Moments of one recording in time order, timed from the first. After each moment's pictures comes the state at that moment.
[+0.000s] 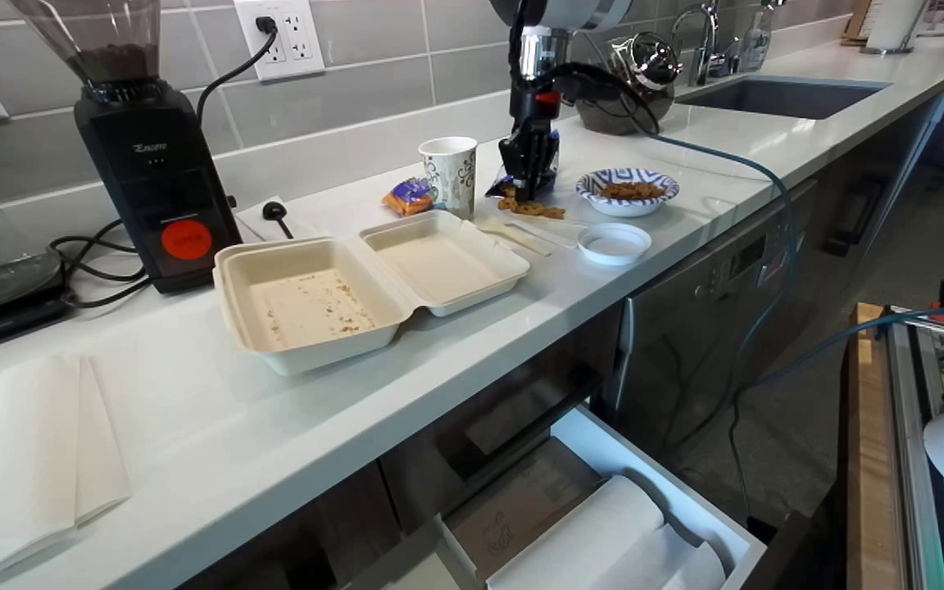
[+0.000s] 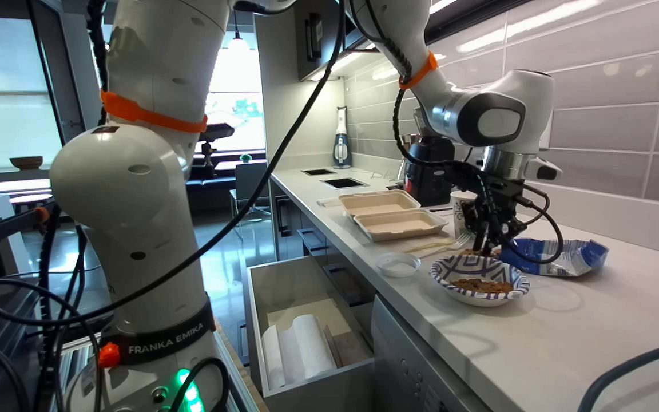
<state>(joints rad) -0.24 0.35 -0.05 -1.99 0.26 2.30 -0.40</state>
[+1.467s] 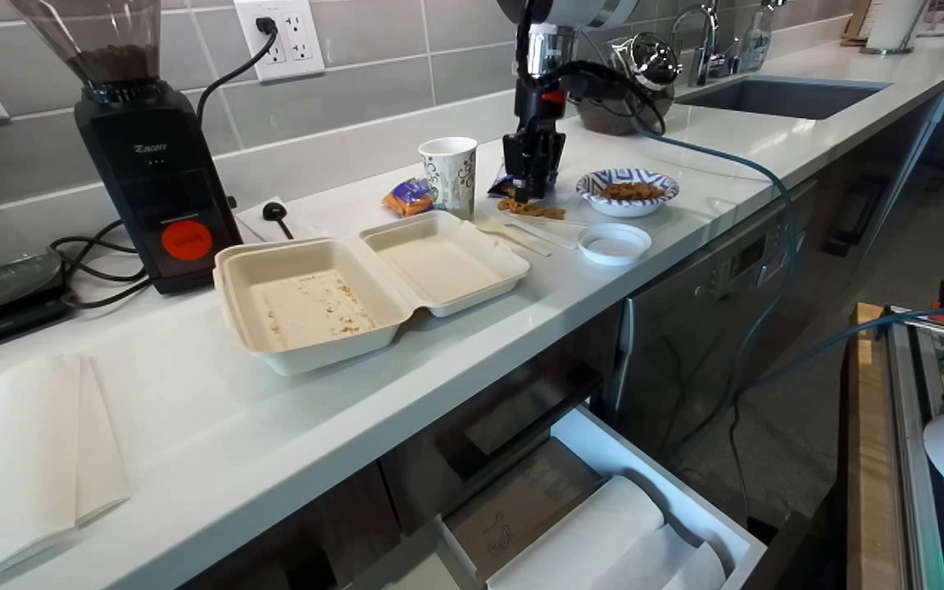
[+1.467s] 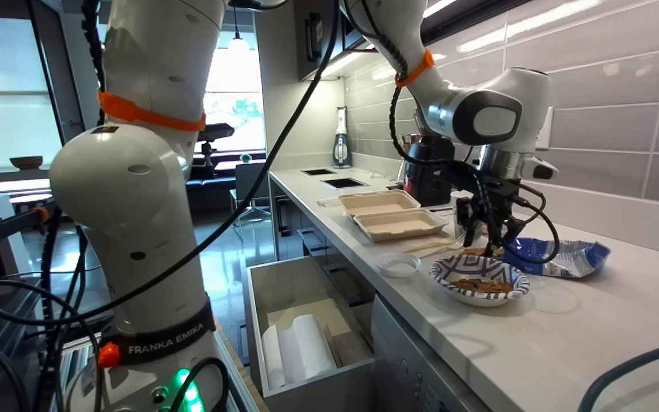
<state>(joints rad) -0.25 0.32 -0.05 -2.03 0.26 2.30 -0.42</state>
